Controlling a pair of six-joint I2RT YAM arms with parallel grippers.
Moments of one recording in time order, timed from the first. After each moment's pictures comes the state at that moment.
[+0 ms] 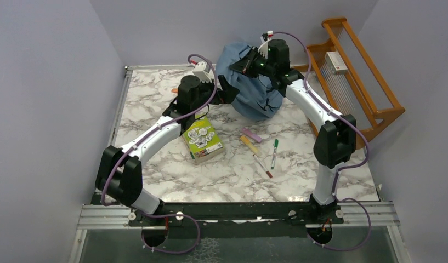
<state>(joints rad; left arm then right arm) -0.49 1.49 1.12 0.22 0.20 -0.53 0.41 1.93 1.79 -0.11 -0.39 0.79</state>
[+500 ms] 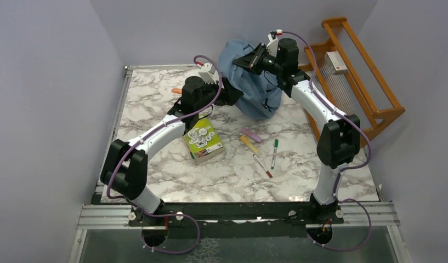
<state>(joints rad) -0.51 1.55 1.12 0.31 0.28 -0.55 0.35 1.91 1.72 0.06 -0.54 0.97</state>
